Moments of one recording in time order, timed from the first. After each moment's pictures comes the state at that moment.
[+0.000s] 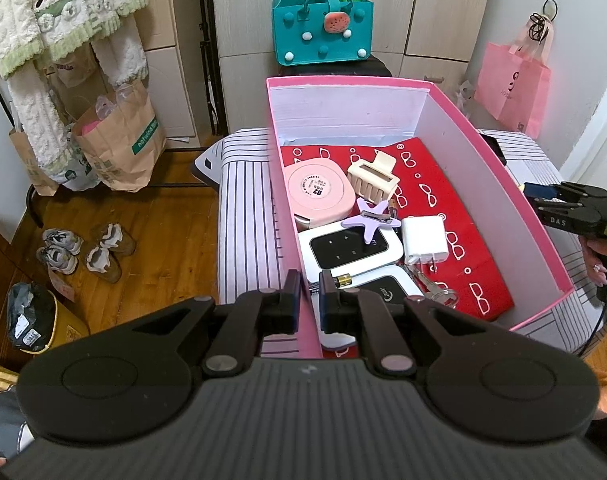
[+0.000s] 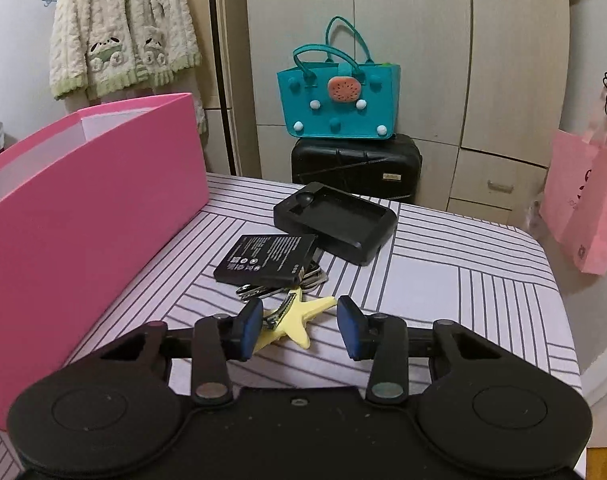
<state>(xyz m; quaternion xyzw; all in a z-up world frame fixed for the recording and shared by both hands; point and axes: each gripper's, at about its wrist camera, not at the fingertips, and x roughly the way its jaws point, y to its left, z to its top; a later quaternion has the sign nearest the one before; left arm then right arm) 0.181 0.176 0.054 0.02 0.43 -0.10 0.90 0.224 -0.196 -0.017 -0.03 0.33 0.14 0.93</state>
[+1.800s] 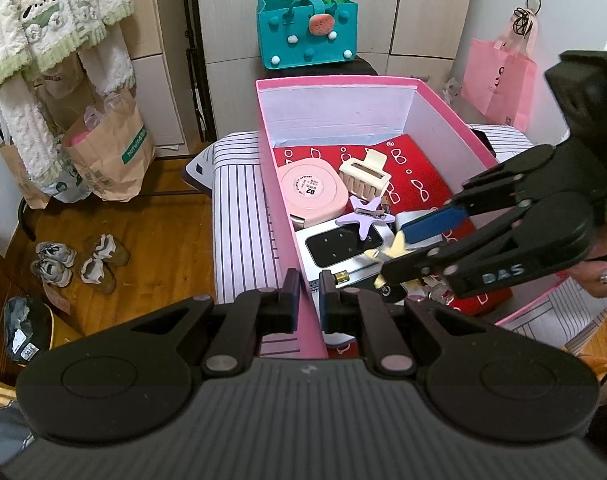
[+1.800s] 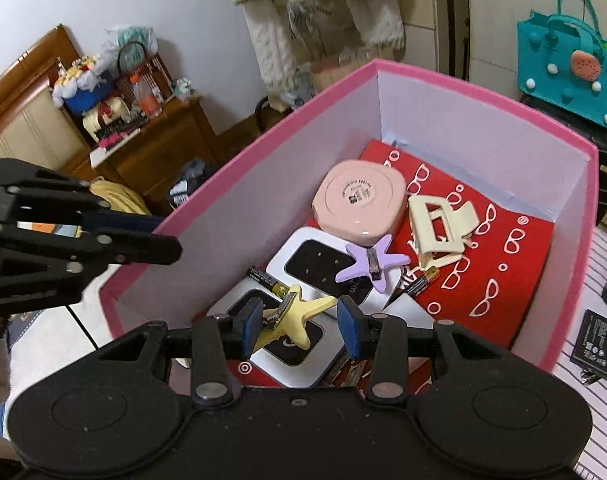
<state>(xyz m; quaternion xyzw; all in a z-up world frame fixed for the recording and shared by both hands) 0.178 0.179 0.052 0.03 0.42 -0.13 0.90 0.236 0.022 0.050 -0.06 0.48 0.36 0.79</state>
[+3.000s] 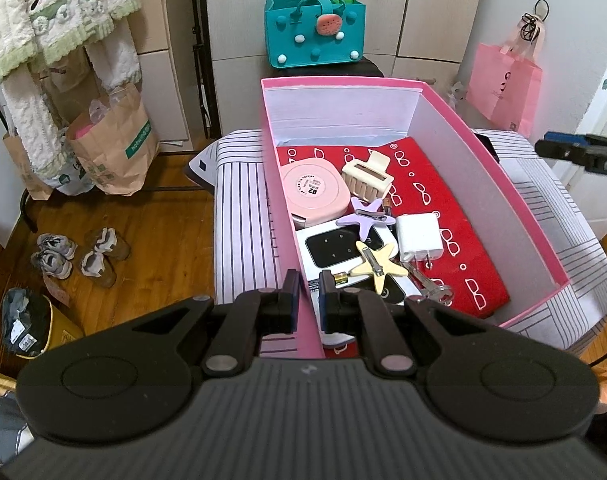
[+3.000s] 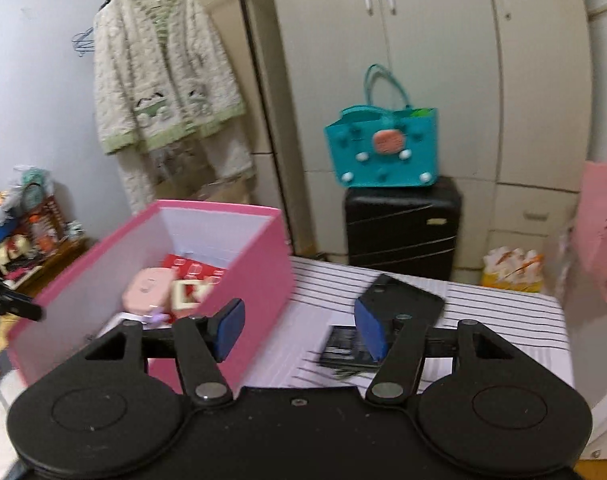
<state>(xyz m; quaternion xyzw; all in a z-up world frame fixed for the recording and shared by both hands) 0.178 0.180 0.051 0.02 0.42 -0.11 0.90 0.209 -0.174 0.075 0.01 0.30 0.19 0.93</state>
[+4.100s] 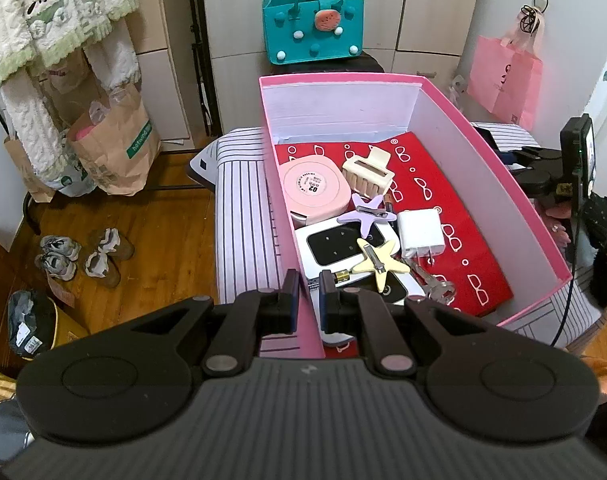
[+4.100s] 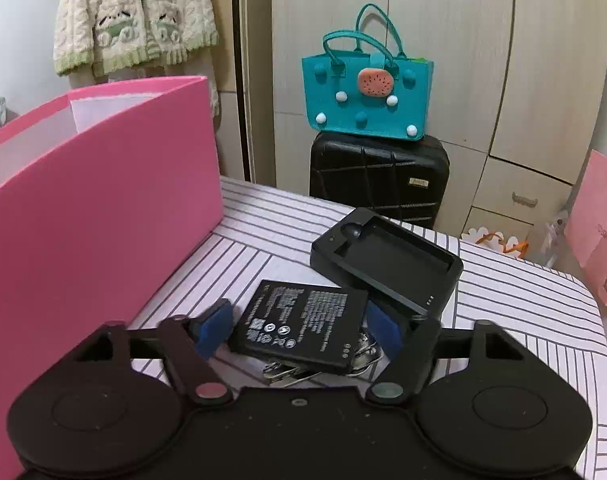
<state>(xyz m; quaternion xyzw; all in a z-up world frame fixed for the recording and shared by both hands) 0.178 0.176 0.052 0.03 0.43 -0.12 0.90 0.283 -0.153 -0.025 -0.07 0.35 0.16 0.92</state>
